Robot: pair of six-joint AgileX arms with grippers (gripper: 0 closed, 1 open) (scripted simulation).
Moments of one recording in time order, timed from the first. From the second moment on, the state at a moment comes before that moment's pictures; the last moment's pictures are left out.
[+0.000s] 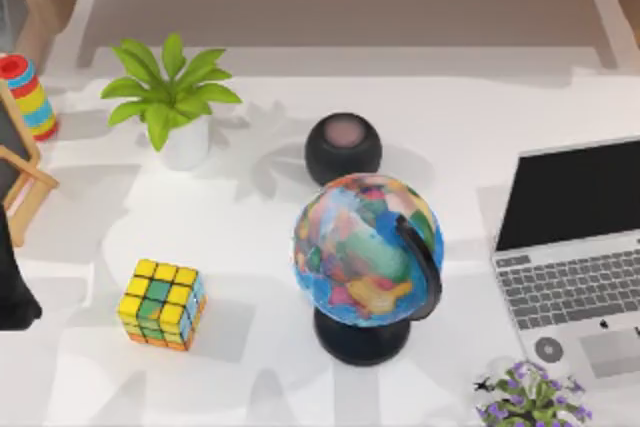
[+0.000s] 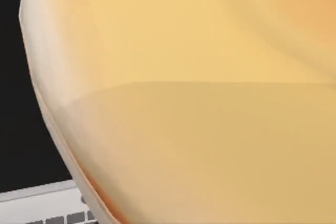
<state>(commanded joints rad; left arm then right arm) 0.00 0.00 0.00 0.00 0.00 0.00 -0.44 0.89 0.08 0.37 -0.37 -0.14</state>
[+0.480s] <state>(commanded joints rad) 0.00 0.00 0.00 0.00 0.00 0.00 -0.47 0.94 0.03 0.46 -0.34 -0.17</state>
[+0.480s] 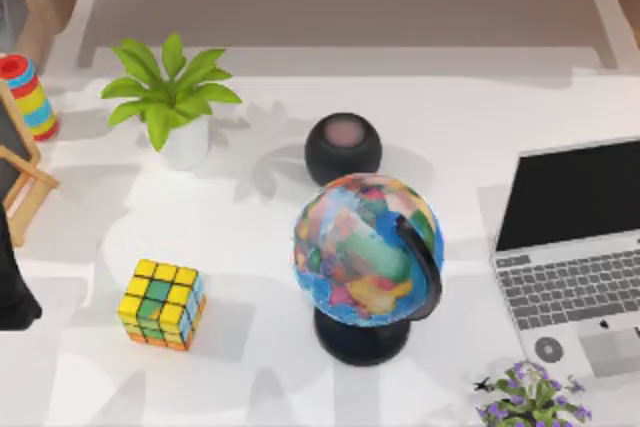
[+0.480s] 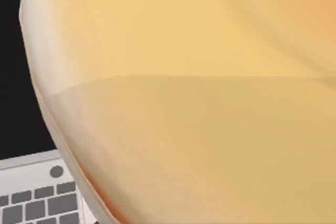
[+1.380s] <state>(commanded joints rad) 0.00 0.00 0.00 0.00 0.00 0.00 -0.47 0.94 0.03 0.46 -0.34 -0.17</state>
